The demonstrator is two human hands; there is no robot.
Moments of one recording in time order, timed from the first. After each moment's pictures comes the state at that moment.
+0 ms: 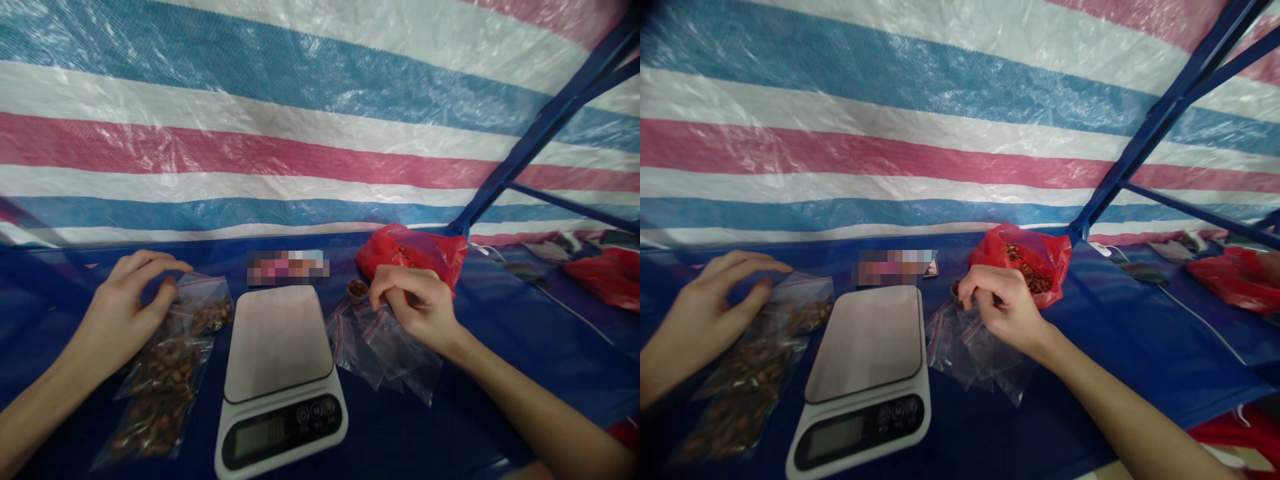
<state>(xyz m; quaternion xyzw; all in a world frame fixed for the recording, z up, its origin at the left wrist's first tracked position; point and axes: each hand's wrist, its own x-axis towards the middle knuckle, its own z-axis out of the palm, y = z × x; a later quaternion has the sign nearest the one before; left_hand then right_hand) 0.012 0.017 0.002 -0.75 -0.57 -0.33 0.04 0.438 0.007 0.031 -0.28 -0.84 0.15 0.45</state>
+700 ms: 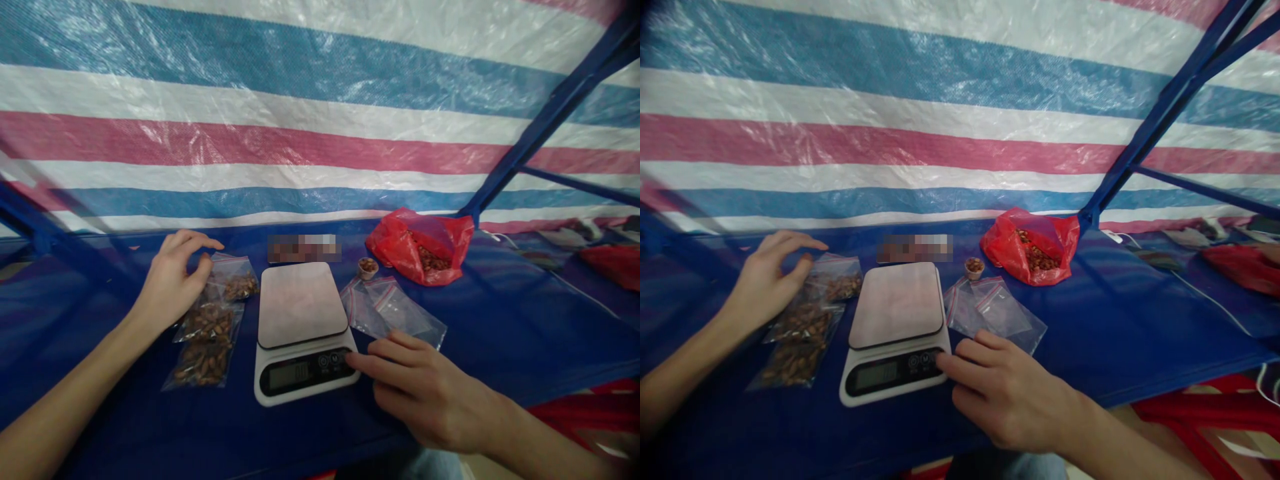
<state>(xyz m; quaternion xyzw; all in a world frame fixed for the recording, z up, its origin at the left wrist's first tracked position) 0.019 0.013 0.009 -0.75 -0.56 -0.35 0.03 0.416 -0.096 0.005 -0.18 -0.96 -0.05 0.22</state>
